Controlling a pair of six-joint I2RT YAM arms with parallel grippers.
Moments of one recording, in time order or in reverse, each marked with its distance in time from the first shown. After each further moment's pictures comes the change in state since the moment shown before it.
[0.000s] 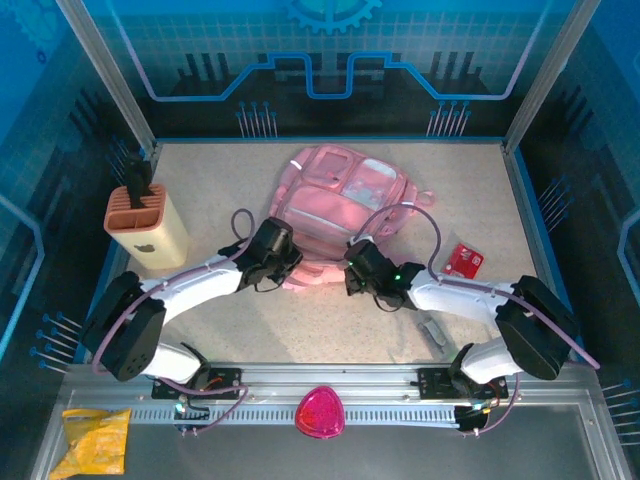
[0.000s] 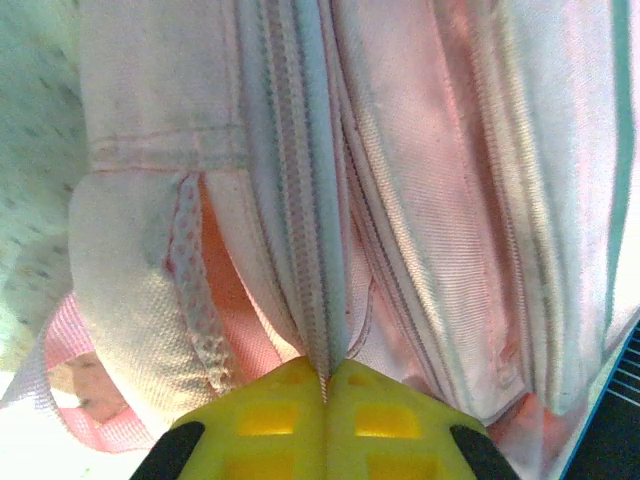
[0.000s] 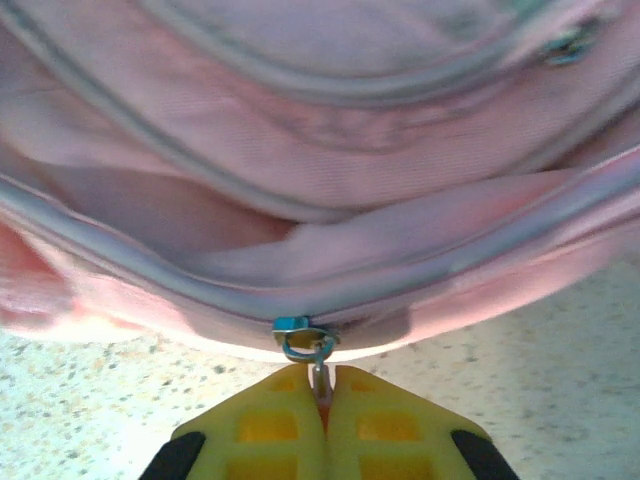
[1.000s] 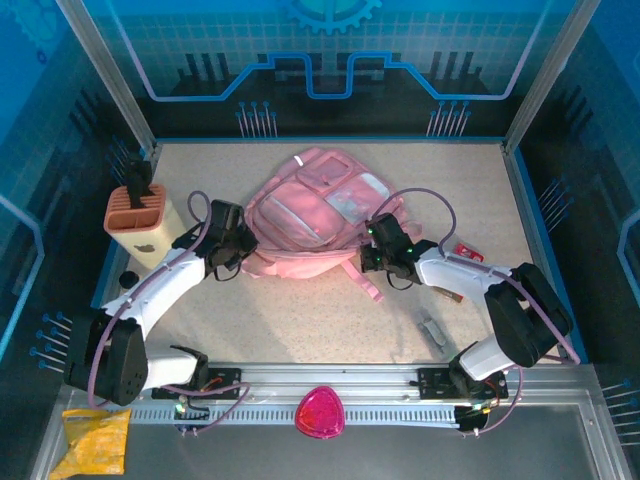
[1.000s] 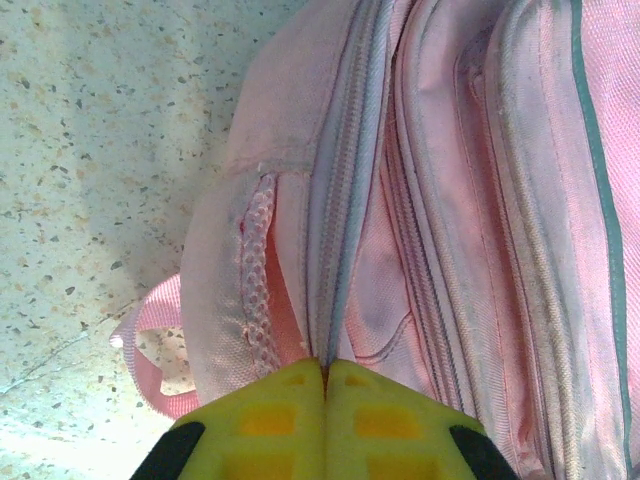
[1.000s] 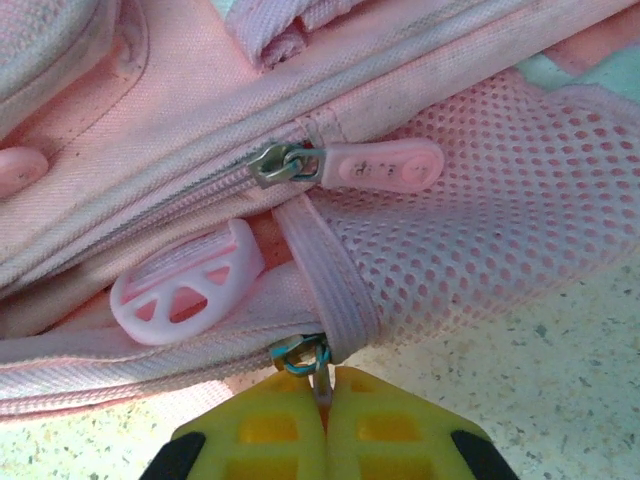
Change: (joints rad) left arm 0.320 -0.141 0.046 -0.246 0.018 0.422; right arm -0.242 0.086 0.076 -0.011 -0.163 -0.101
